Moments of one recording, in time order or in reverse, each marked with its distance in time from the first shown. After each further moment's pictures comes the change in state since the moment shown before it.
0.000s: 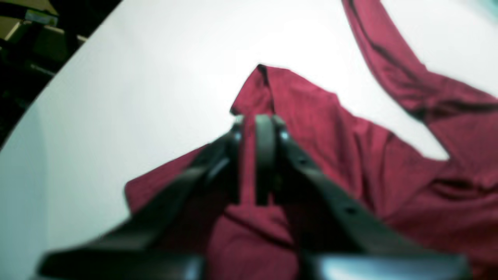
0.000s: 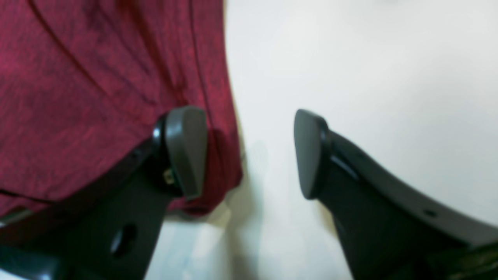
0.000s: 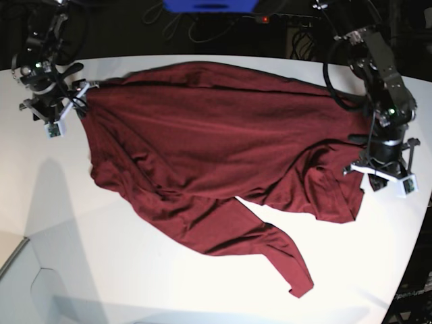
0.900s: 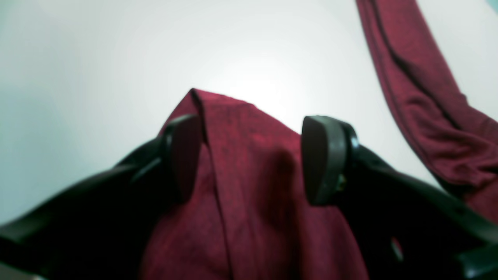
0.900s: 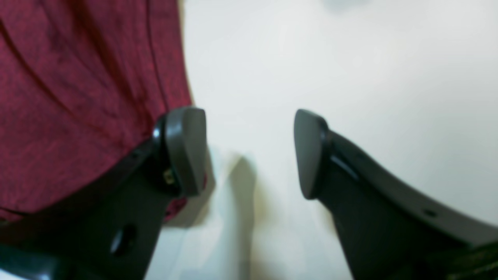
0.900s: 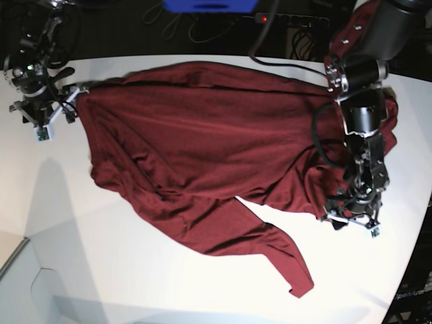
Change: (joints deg) left arm -29.2 -7.1 8.0 -59.9 0.5 0.3 -23.6; right arm 1.5 0.6 3.0 0.2 0.0 0.0 -0.1
